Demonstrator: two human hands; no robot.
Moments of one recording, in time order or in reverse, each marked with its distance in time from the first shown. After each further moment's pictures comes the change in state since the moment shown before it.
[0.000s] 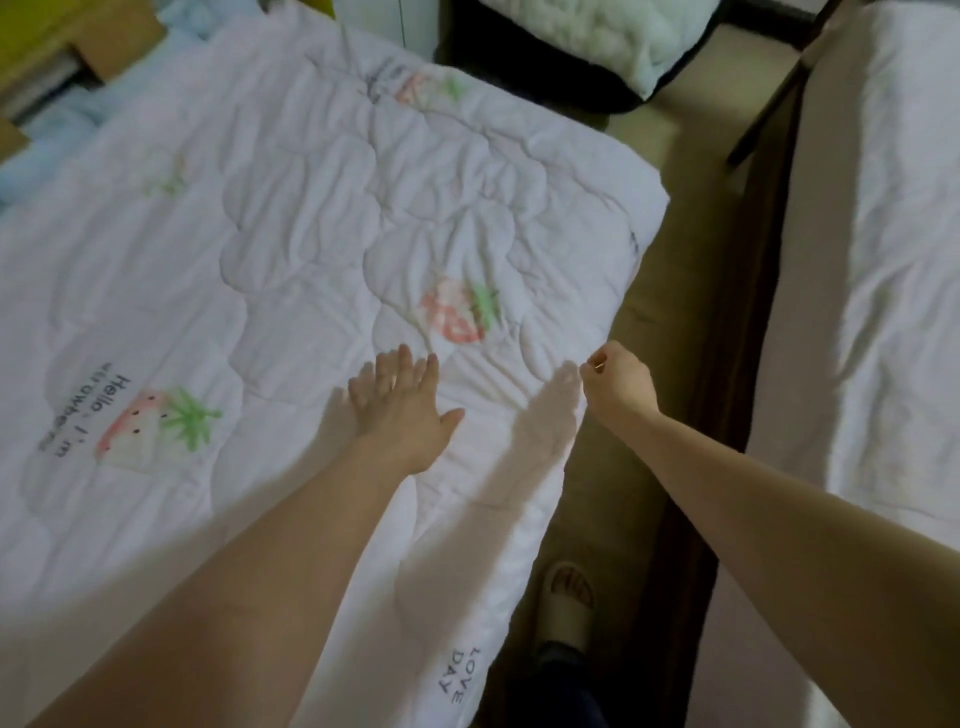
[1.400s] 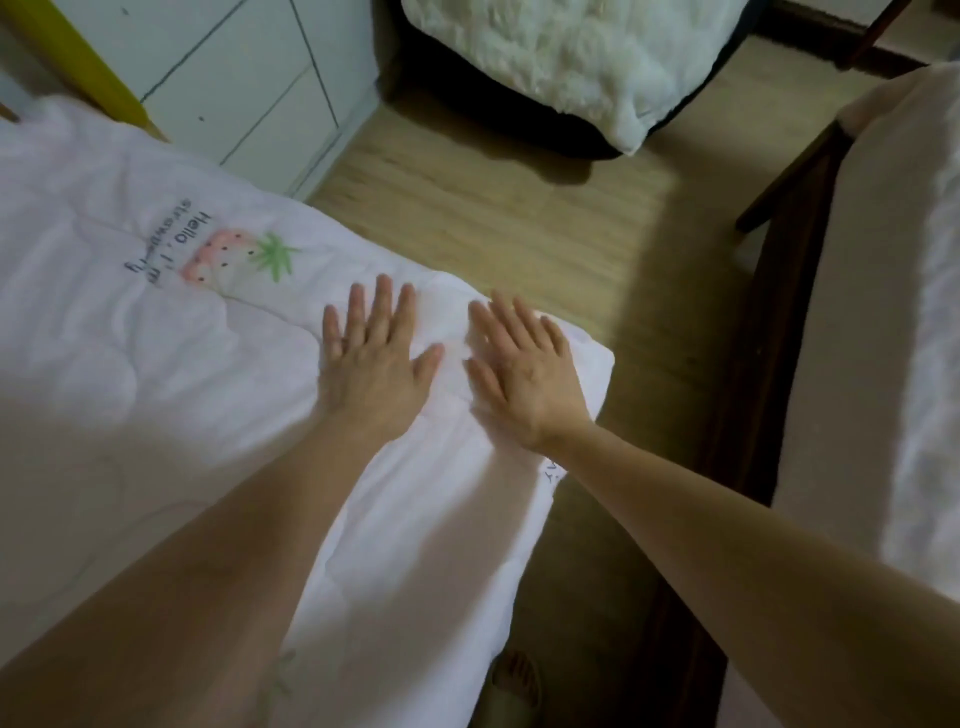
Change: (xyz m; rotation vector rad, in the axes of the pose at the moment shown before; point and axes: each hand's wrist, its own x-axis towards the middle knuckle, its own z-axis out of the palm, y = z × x) left_hand 0.390 0.161 -0.135 0.075 0.359 0.013; right_hand 0.374 -0.080 -0.084 -0.288 -0.011 -0.690
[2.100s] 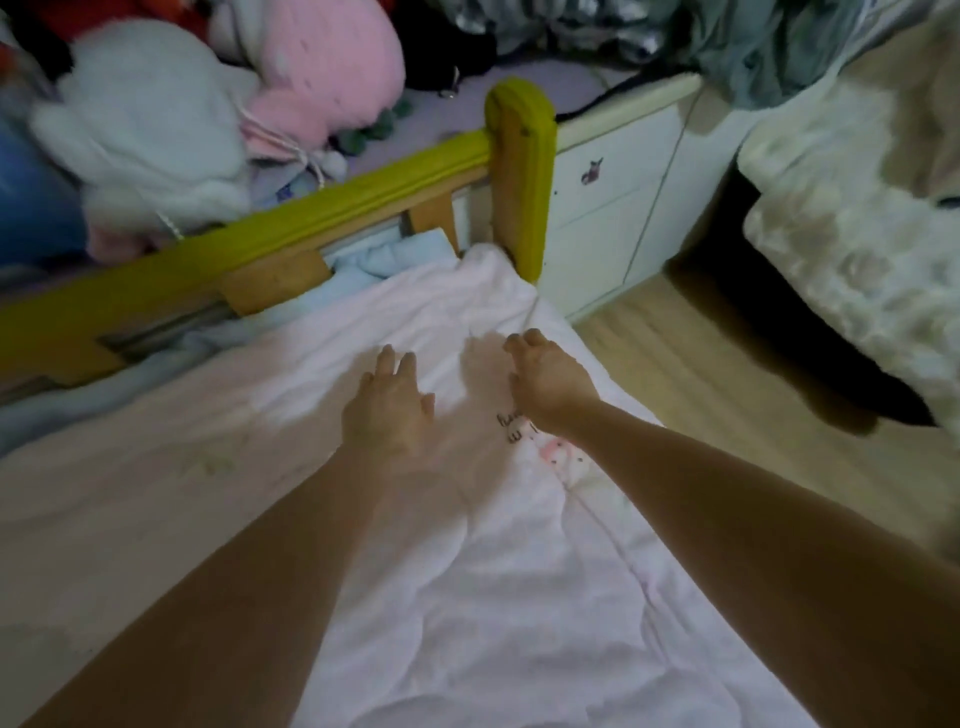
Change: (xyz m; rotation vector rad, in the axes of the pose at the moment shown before) left_hand 0.021 -0.306 -0.076 -0.318 0.015 -0.715; right_hand 0.253 -0.306 0.046 -0.126 -0.303 -0.475
